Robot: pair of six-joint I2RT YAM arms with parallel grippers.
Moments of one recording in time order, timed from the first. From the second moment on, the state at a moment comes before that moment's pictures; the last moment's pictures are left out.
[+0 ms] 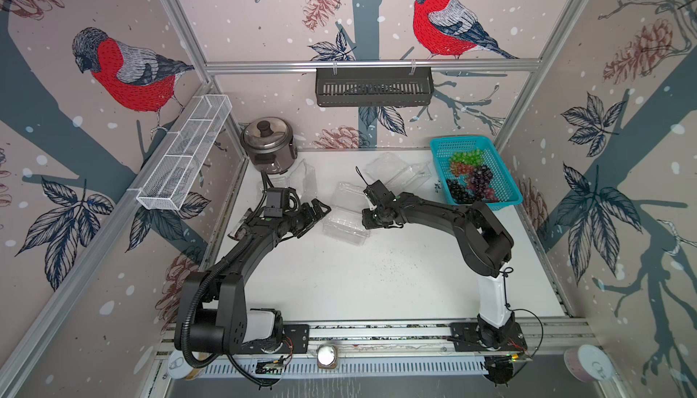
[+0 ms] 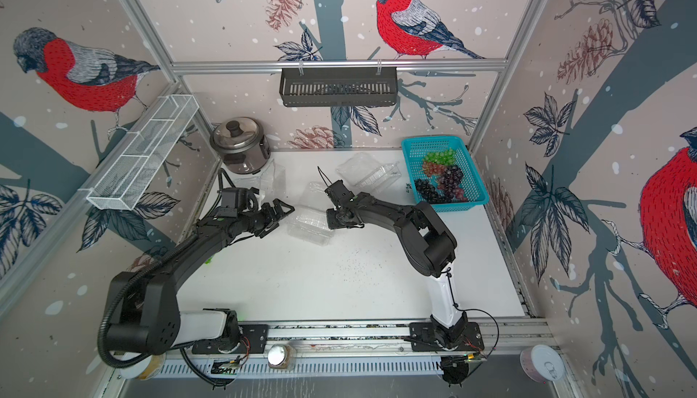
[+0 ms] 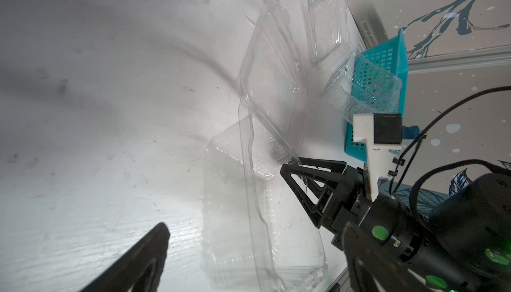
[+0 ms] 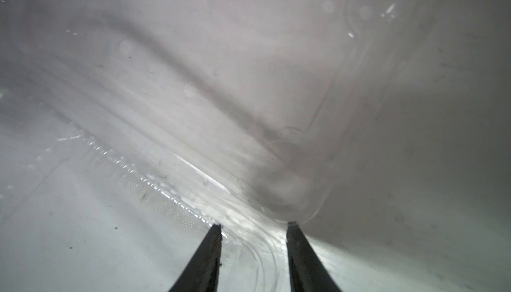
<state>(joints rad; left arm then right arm) -0.11 1.35 0.76 -0.25 0.58 -0.71 0.75 2.02 1.39 -0.44 -0.07 0.49</state>
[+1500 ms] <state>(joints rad) -0.24 1.46 0.73 -0.12 0.59 -0.78 0.69 1.86 1.20 -0.49 -0.09 0.40</state>
